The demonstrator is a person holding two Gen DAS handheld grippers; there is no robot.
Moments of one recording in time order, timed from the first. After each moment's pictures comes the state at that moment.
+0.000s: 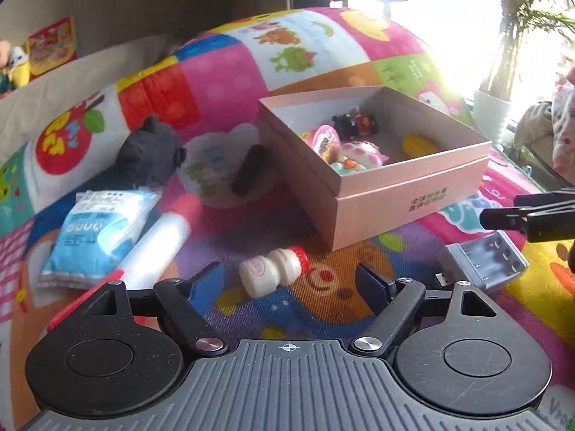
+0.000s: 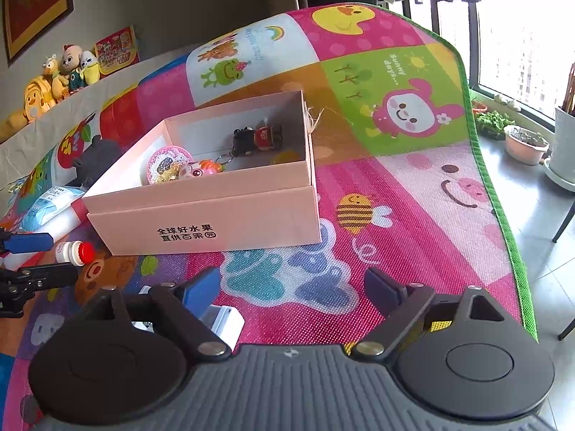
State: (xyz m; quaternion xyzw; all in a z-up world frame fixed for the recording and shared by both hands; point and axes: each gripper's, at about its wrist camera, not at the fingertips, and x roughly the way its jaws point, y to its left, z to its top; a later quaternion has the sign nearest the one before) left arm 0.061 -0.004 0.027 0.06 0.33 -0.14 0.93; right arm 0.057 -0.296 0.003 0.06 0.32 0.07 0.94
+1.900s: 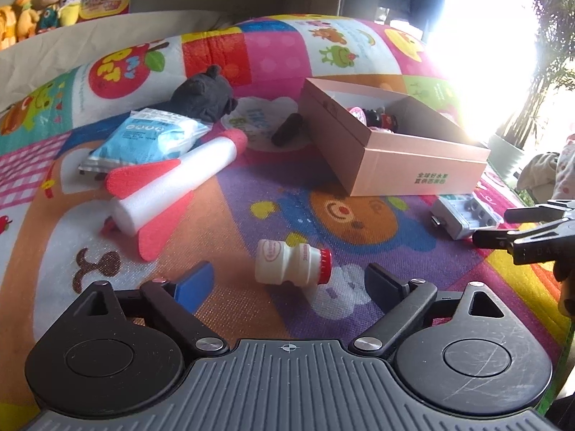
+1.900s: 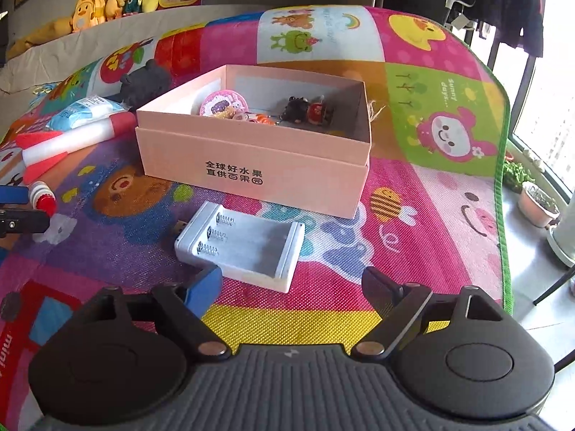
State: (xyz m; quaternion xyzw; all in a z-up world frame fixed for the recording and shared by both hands) left arm -0.002 0.041 0.010 -0.02 0.33 -0.11 0.94; right arm 0.039 -0.268 0.006 -0.08 0.35 0.12 0.93
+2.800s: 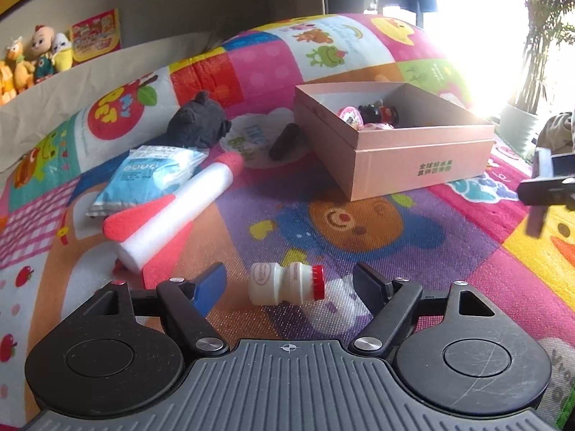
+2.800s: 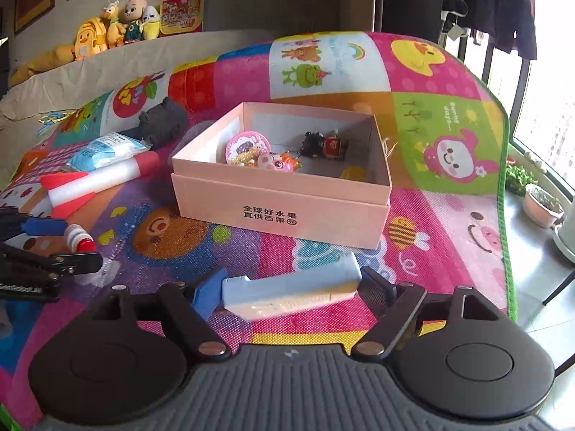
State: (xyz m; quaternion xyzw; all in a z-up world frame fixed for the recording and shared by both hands) left arm -0.002 0.012 0.018 0.07 0.31 -0.08 0.94; right arm -0.002 -0.253 0.048 -0.06 0.30 0.13 0.94
